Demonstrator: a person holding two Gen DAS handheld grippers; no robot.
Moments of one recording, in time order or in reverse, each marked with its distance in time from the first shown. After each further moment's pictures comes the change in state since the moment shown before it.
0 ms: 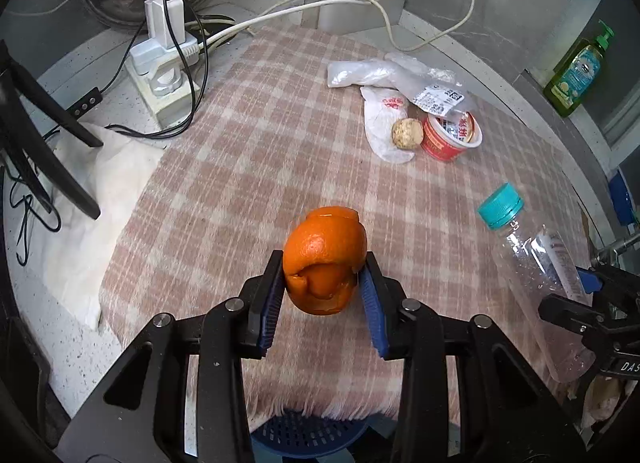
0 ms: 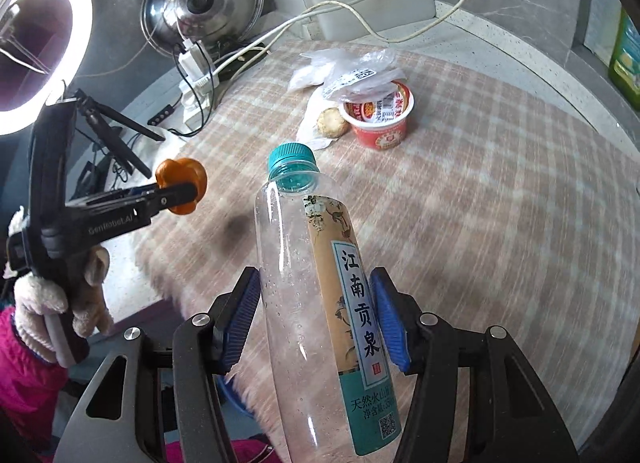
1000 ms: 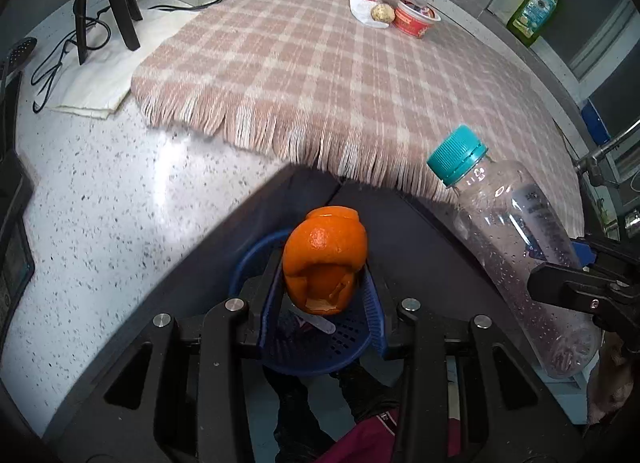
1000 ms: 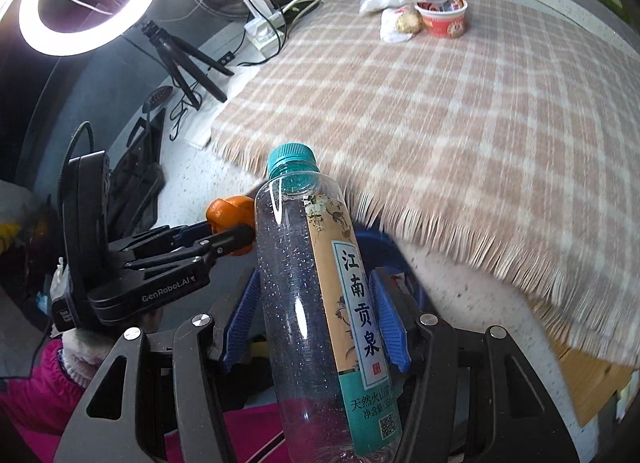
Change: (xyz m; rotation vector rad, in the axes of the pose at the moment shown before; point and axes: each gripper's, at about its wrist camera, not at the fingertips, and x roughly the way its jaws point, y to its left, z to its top) left arm -0.039 0.025 -0.166 0.027 0.090 -0.071; right arm -0.008 0.093 -0.129 0.076 0.059 0.117
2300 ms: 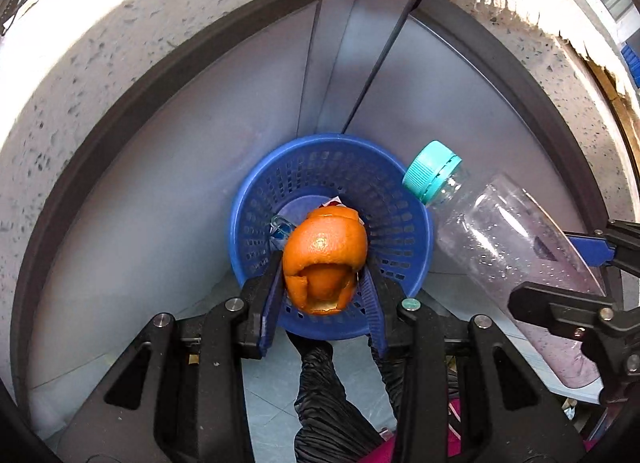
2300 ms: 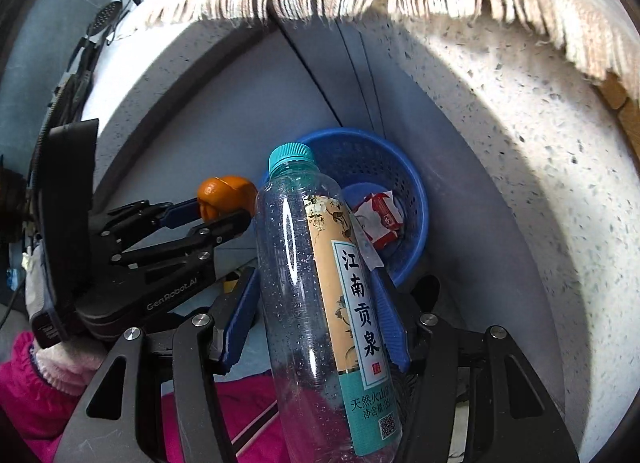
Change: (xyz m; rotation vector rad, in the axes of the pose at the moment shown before) left arm 0.104 0.011 -0.059 0.028 0.192 0.103; right arm 0.112 -0.015 -0.047 0.022 0.264 -0.099
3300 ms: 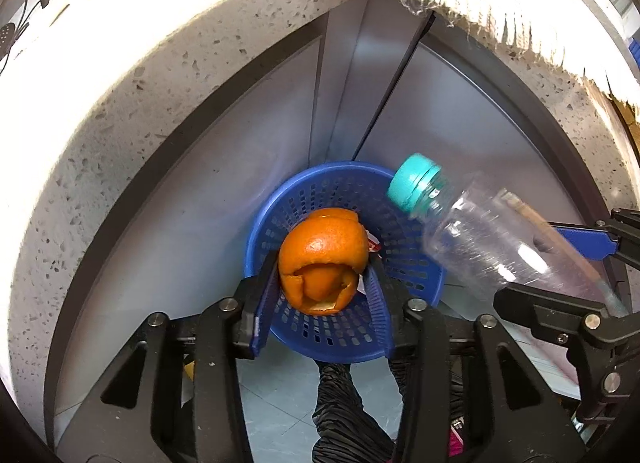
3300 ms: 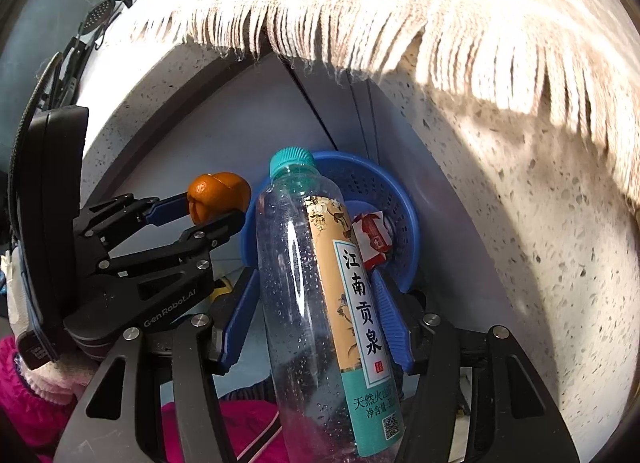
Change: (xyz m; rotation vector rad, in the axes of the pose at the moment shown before) left arm -0.008 -0.009 0.015 0.025 -0.024 0.059; right arm -0.001 0.005 0.014 -0.035 -0.010 -0.048
